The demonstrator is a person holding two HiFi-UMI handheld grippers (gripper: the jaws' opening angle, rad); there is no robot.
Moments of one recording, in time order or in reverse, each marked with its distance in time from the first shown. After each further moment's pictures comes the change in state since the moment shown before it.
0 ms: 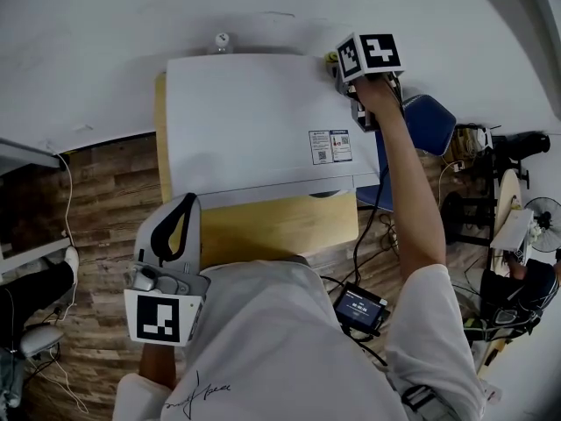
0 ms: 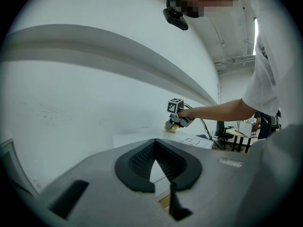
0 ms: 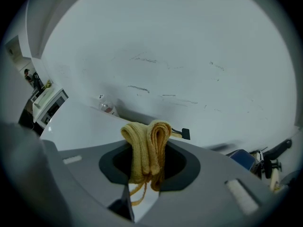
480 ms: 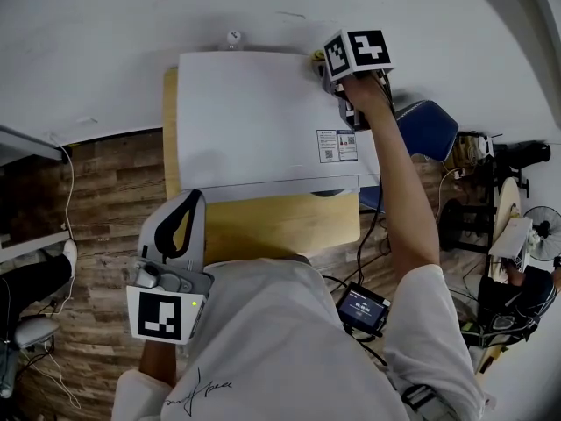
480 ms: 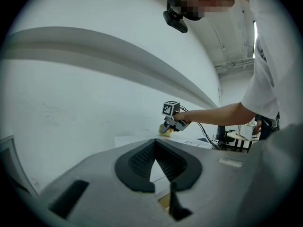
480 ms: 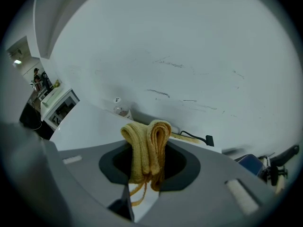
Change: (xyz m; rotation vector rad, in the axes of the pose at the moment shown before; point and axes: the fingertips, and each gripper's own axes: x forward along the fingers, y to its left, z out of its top) left arm -0.012 0.002 0.002 -0.011 -0.045 0.002; right arm 0.002 0.056 0.014 -0.039 -0.017 0.079
